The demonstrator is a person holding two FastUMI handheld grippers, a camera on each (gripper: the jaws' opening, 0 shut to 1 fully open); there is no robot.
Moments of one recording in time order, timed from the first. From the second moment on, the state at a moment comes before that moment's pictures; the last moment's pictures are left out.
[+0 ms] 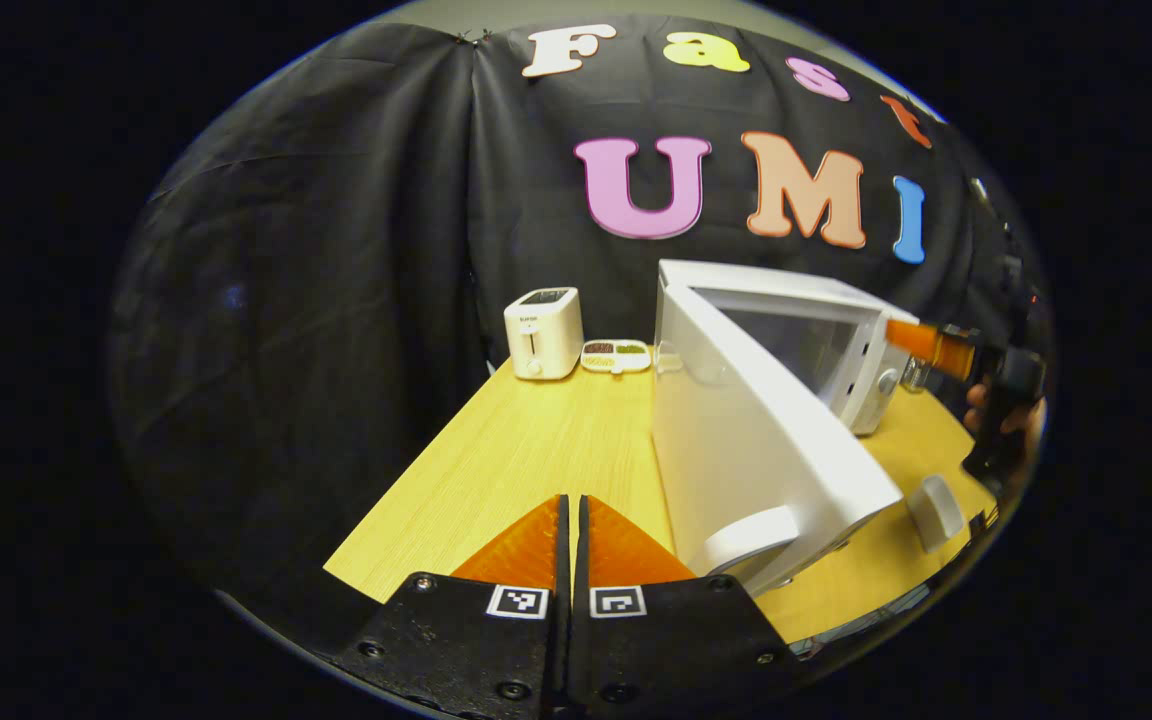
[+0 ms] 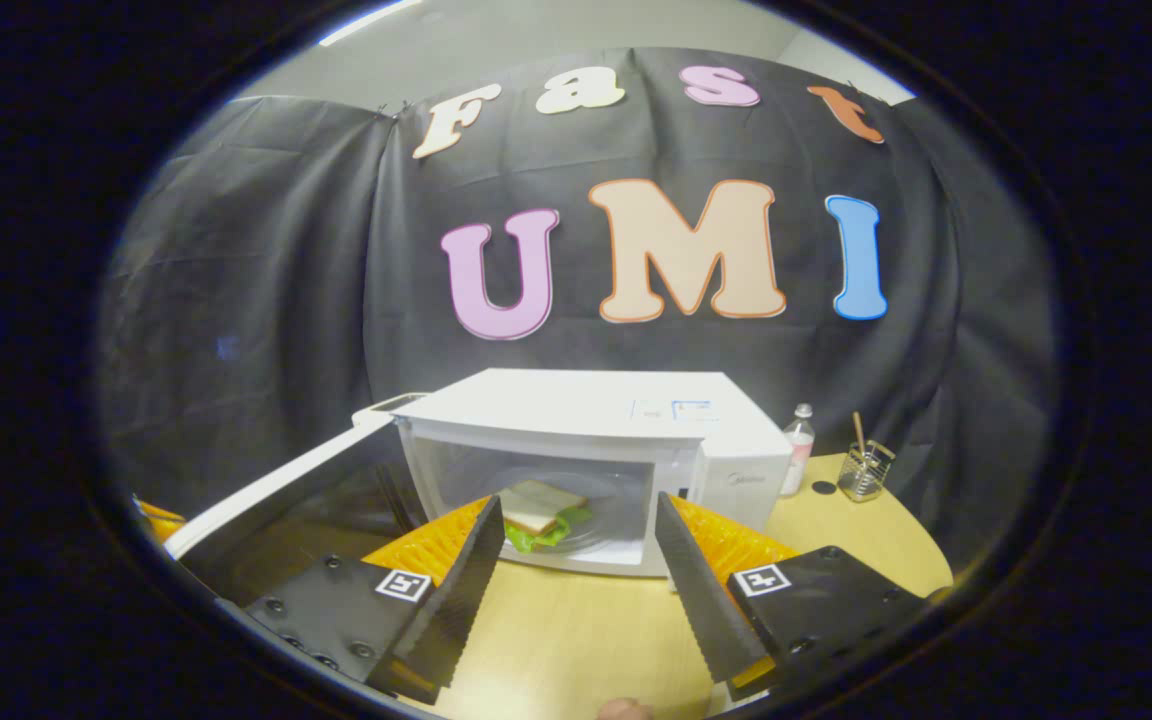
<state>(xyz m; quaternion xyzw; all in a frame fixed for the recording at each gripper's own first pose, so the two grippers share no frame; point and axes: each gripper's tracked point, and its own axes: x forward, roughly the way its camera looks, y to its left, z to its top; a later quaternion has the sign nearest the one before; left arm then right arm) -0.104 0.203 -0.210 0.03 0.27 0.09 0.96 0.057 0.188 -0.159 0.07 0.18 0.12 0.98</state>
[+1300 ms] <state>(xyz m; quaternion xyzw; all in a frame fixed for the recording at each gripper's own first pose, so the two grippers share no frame) -0.036 0.041 -0.242 0.11 0.29 -0.03 0.95 0.069 -0.004 -0.064 0.03 0.06 0.06 1.00</state>
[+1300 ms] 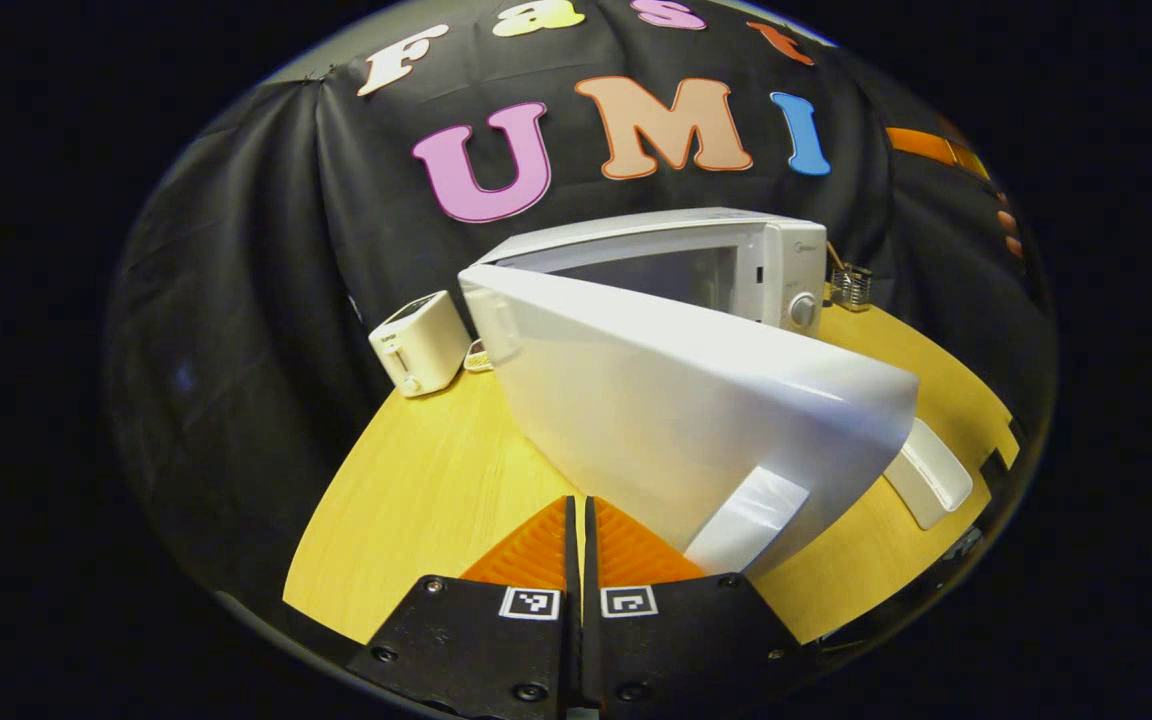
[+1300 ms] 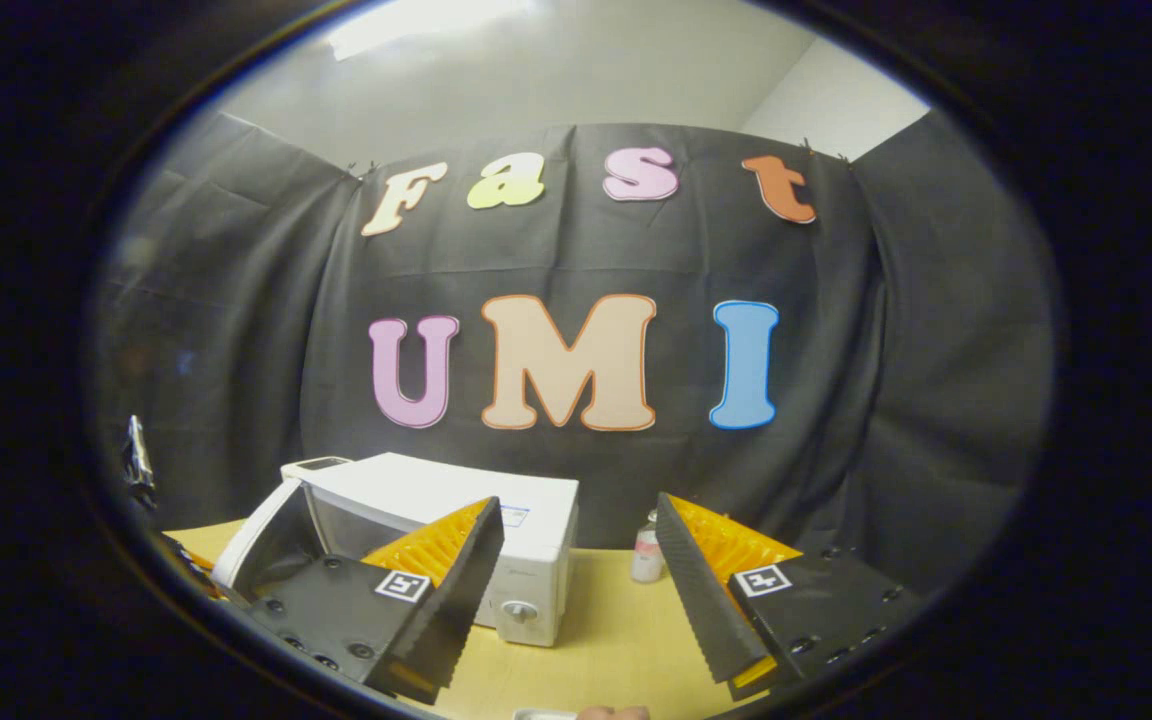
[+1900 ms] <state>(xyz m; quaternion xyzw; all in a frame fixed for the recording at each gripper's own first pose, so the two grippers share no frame) 0.039 -0.038 -0.253 0.10 0.27 -0.08 0.95 0.038 -0.006 -0.062 0.00 0.06 0.09 0.99</state>
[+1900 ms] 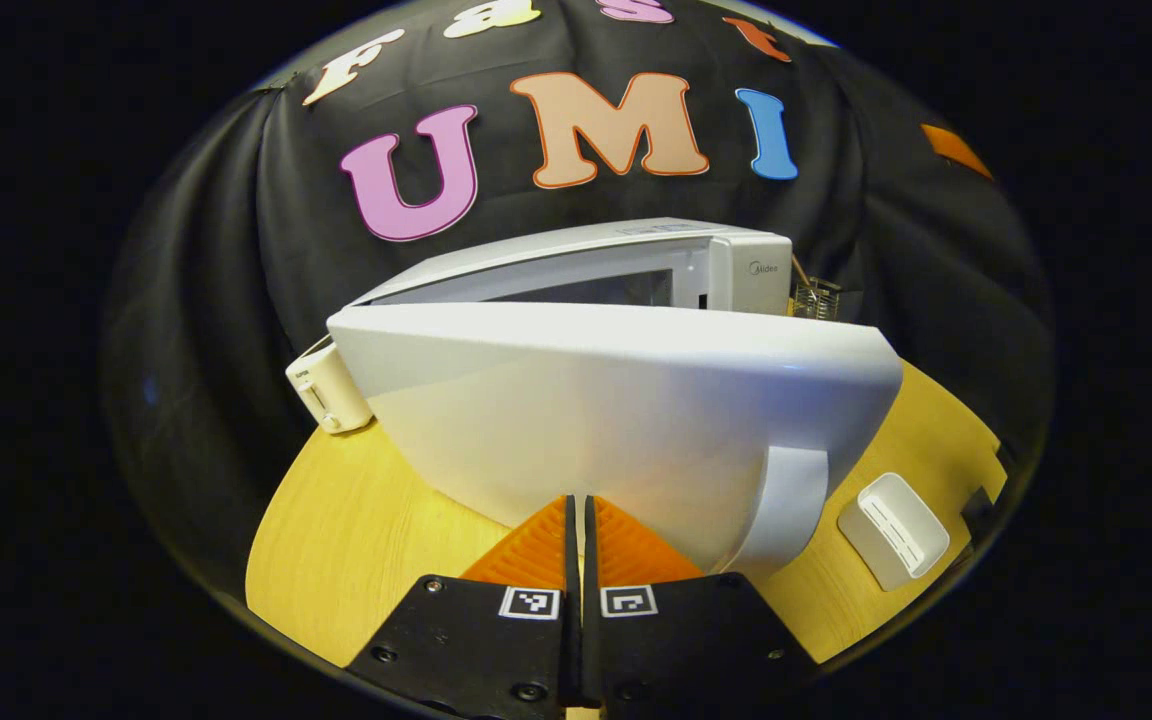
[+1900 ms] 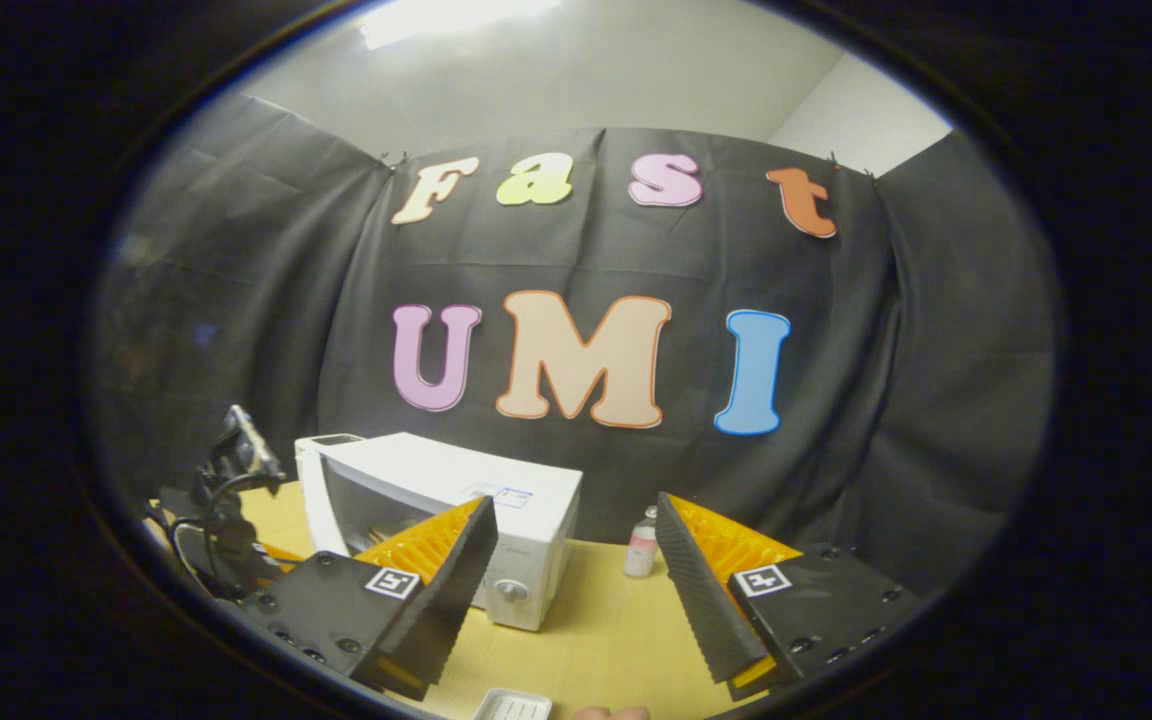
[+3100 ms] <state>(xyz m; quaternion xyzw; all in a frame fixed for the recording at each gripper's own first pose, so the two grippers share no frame) 0.153 -0.134 -0.258 0.02 0.28 -0.13 0.95 0.023 -0.014 -0.064 0.02 0.08 0.06 0.99</state>
